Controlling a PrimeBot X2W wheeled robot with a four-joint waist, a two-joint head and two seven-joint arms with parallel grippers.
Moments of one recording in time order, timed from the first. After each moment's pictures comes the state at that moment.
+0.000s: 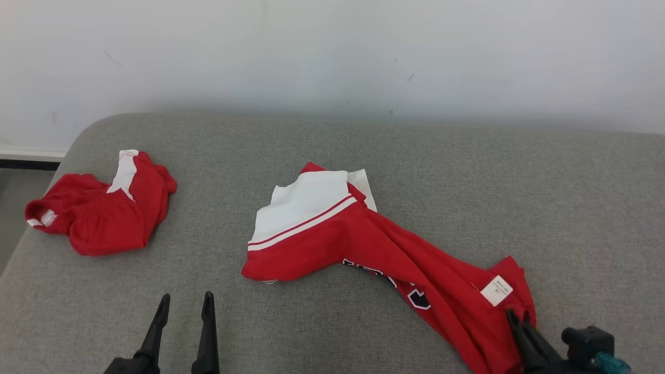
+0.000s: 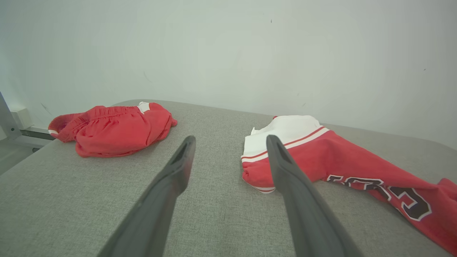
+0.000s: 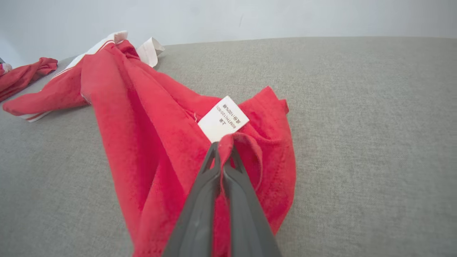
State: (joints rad) left arm 0.02 0.05 -0.05 0.13 -0.22 -0.10 -0.26; right arm -0.09 -0.28 0.29 0.52 0.44 0.13 -0.26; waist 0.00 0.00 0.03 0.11
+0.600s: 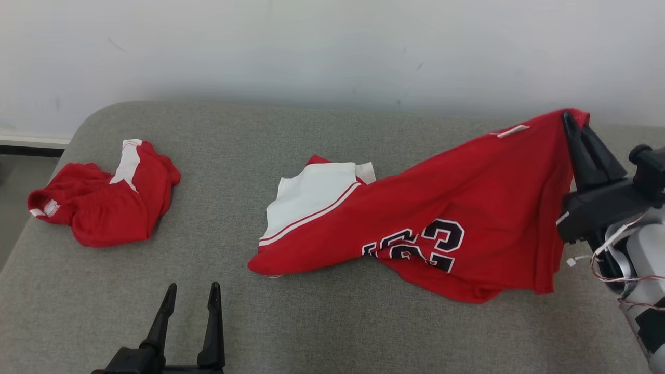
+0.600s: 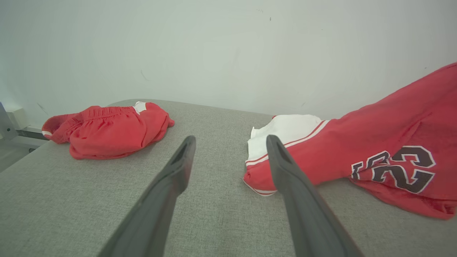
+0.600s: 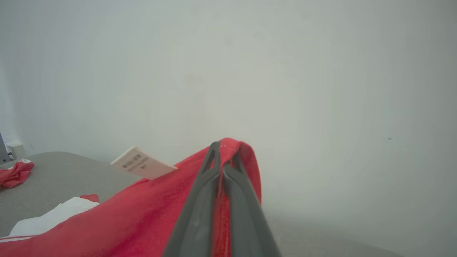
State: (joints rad) left arm -0.01 0.05 -0.07 0.14 -0.22 -0.10 -0.26; right arm -0.59 -0.47 0.31 0.51 0.43 0.13 -0.26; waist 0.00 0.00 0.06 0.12
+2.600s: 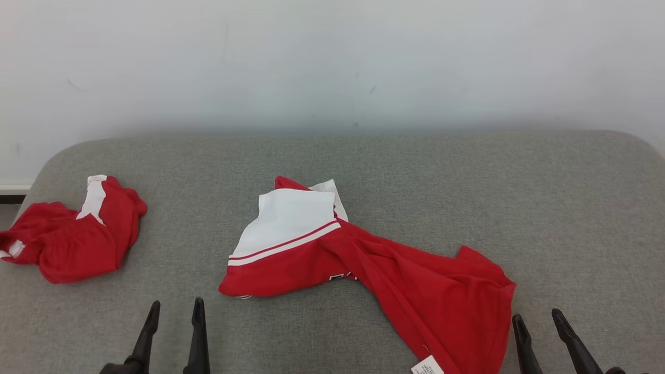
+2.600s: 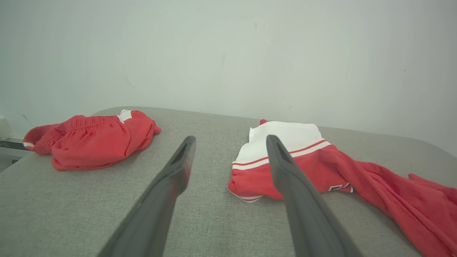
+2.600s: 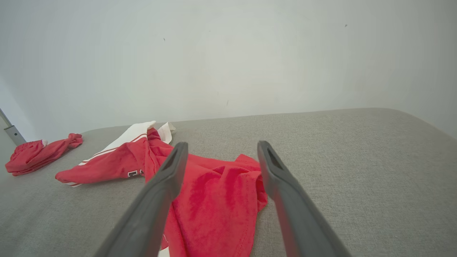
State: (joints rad) left arm 0.03 0.05 -0.03 0.14 -0.22 -0.09 -0.26; right arm 0.21 -0.21 0.11 -0.02 0.32 0.13 -0.26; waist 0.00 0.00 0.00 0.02
